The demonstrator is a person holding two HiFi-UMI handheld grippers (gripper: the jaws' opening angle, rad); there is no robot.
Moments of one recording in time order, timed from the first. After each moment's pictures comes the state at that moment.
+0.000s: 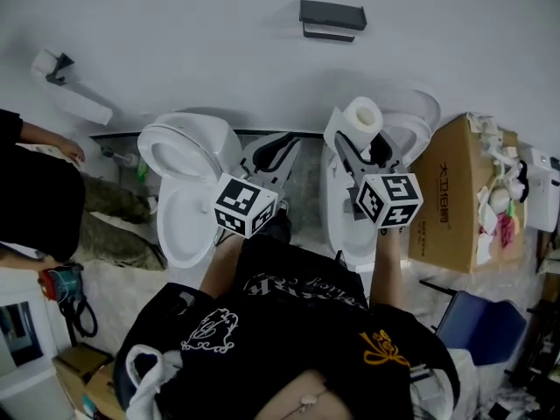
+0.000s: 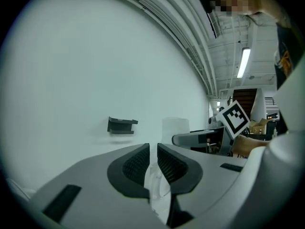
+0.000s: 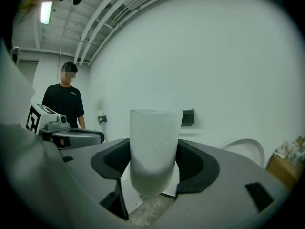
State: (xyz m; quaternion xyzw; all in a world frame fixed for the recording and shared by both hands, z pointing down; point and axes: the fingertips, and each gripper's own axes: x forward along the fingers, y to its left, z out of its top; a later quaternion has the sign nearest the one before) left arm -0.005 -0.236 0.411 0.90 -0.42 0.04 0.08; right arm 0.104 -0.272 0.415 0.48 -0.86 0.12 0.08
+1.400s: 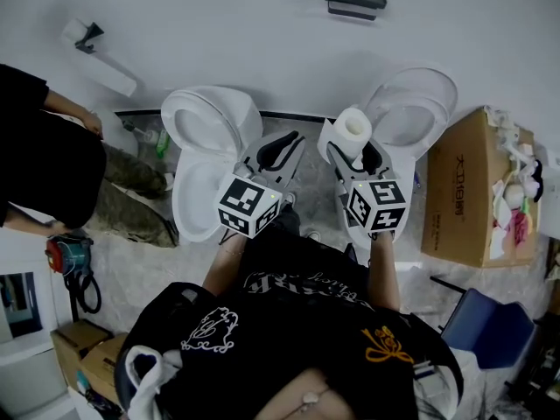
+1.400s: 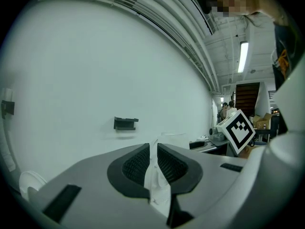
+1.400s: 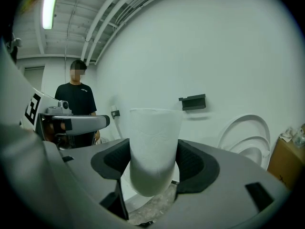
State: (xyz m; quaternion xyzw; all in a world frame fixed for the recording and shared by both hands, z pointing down) left arm -0.032 -0.131 0.415 0.89 -0.45 0.06 0.07; right arm 0.054 -0.160 0.461 0.44 -0.88 0.15 0.10
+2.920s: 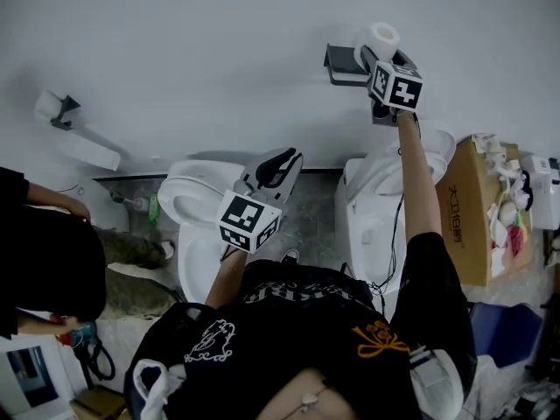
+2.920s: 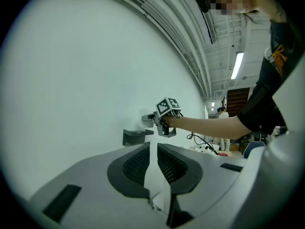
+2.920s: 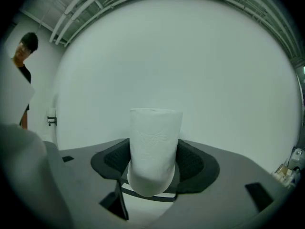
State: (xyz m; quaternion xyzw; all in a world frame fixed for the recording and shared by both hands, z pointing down) left arm -0.119 -0.319 0.381 0.92 -0.40 0.03 0.04; right arm 0.066 -0.581 0.319 0.63 -0.77 0.04 0.07
